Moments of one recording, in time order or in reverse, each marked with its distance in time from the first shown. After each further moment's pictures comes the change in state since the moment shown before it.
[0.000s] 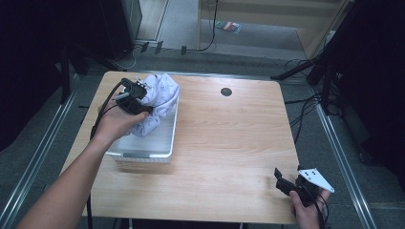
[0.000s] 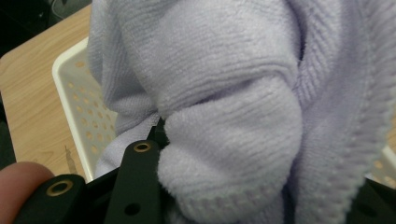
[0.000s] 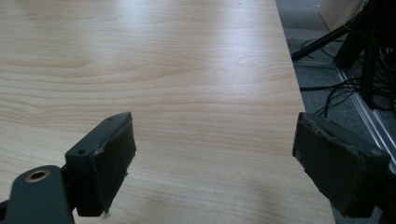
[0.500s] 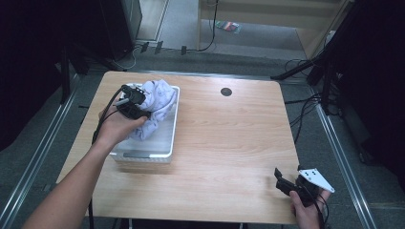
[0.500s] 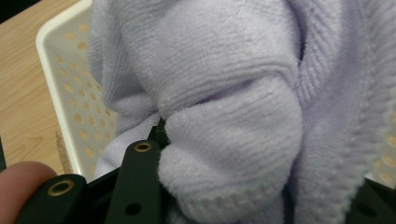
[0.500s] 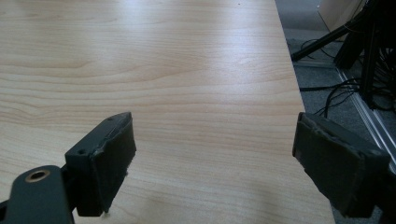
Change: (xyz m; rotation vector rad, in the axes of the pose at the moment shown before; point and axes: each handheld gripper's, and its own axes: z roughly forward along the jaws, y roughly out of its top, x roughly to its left) left arm 0.005 -0.016 0.024 0.035 0.021 -0.028; right arm 0.000 0.000 0.000 -0.003 0.001 0.000
